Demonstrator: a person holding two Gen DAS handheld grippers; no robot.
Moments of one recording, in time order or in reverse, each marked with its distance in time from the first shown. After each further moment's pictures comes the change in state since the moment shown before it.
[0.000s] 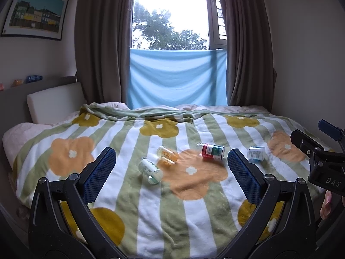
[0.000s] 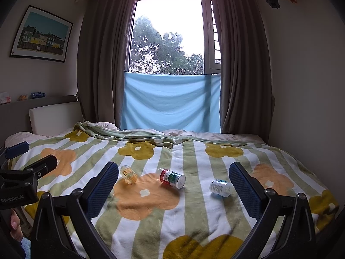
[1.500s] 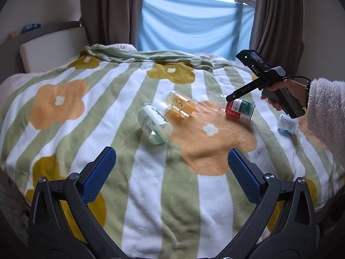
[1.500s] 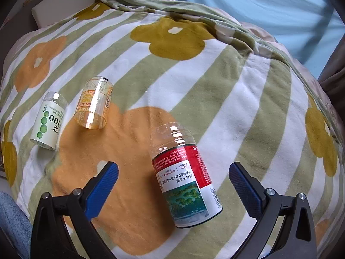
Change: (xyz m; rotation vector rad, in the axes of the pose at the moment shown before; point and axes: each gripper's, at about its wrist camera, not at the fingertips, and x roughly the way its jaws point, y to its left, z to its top) left arm 0.154 0.039 -0.072 -0.133 0.355 0.054; right arm 0.473 0.017 -0.059 -0.420 0.888 0.464
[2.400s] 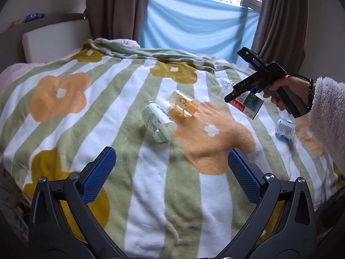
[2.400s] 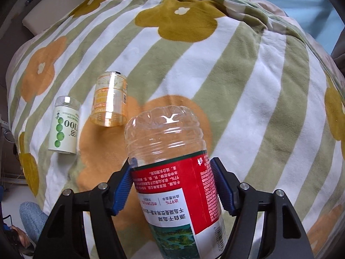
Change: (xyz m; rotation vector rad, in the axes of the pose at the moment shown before) left arm -0.011 0.023 0.000 -0.051 0.005 -0.033; right arm -0.015 0.017 0.013 0.122 0.115 0.132
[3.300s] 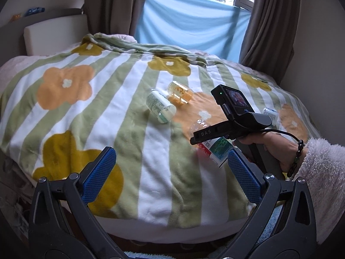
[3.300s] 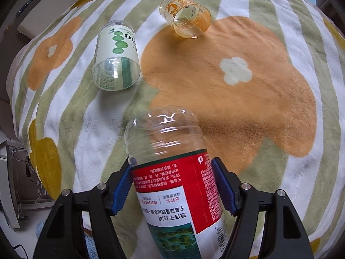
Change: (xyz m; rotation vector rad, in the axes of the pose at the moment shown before) left arm -0.060 0.029 -0.026 -0.004 0.040 -0.069; right arm 0.071 0.164 -0.122 0.228 0.027 0.035
